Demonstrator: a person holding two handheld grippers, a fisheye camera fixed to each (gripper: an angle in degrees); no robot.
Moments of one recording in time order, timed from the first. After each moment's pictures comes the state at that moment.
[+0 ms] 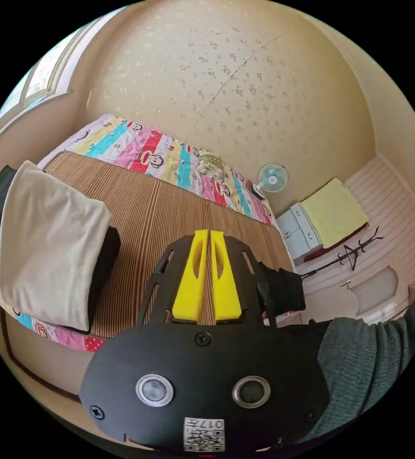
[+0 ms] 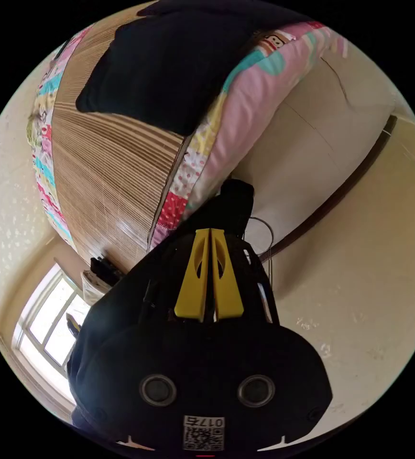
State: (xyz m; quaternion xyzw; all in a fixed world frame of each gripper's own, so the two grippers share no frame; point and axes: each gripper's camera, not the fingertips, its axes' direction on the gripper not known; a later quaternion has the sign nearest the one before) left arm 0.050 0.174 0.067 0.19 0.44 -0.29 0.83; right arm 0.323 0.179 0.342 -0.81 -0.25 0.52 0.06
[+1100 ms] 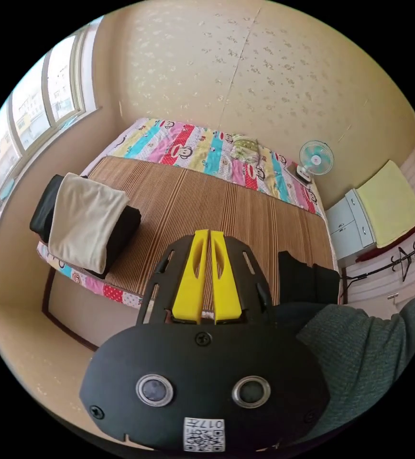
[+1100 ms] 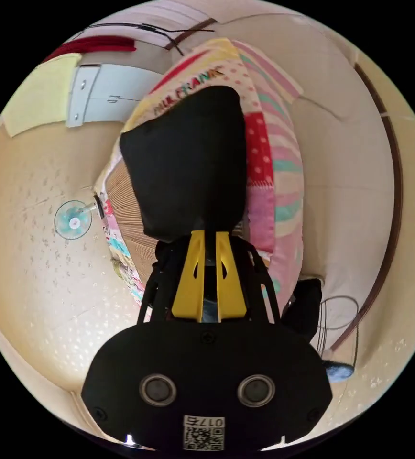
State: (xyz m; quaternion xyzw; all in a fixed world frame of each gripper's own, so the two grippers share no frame) left arm 0.226 0.143 0.157 0.07 0.29 -0.36 0.88; right arm 0.448 0.426 0.346 -0.59 -0.02 0.78 0.18
